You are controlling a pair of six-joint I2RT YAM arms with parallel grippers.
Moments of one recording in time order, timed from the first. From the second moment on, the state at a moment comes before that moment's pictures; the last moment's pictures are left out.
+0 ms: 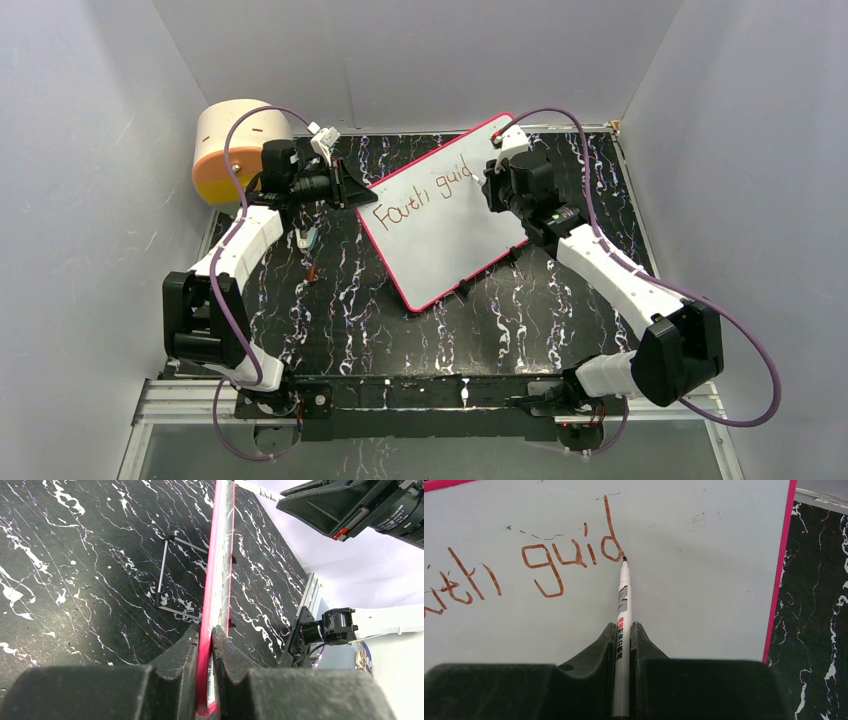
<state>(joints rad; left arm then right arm) -0.13 1.53 1.13 -0.10 0.94 -0.28 0.52 1.34 1.10 -0.18 0.10 0.08</state>
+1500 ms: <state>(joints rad) -0.13 1.53 1.13 -0.11 0.94 -0.28 0.49 1.34 1.08 -0.10 0.06 0.08</state>
